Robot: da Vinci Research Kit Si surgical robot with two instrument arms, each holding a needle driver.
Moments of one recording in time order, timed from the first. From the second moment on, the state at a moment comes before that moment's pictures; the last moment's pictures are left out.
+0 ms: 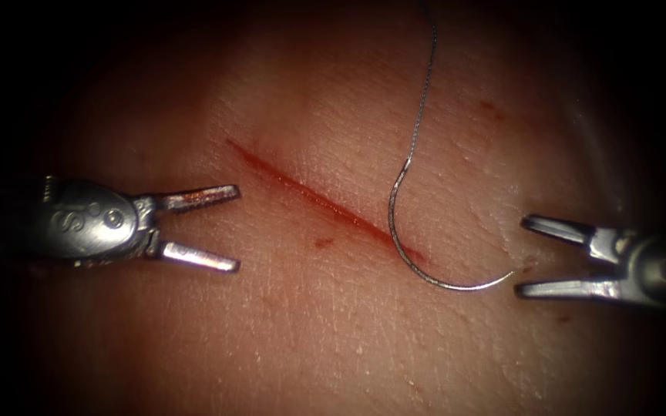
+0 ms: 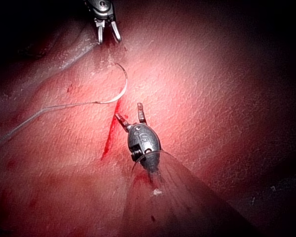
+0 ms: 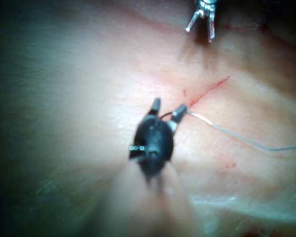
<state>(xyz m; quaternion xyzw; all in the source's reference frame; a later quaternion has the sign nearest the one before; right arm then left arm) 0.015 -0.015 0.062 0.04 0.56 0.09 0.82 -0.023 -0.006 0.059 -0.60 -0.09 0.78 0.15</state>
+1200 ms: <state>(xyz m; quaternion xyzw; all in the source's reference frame) 0.010 -0.019 0.060 0.00 0.54 0.12 0.83 -0.035 -0.010 0.059 -0.50 -0.12 0.84 0.19</state>
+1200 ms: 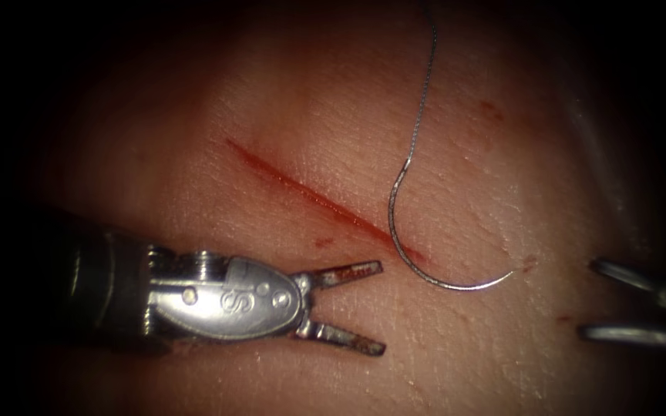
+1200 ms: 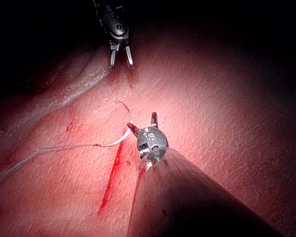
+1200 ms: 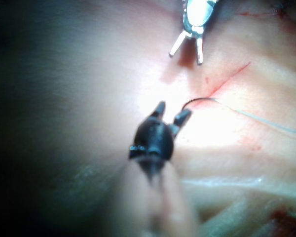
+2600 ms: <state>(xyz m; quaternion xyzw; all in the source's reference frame) 0.011 -0.019 0.061 0.00 0.54 0.12 0.84 -0.042 -0.010 0.066 -0.37 -0.14 0.91 0.14</state>
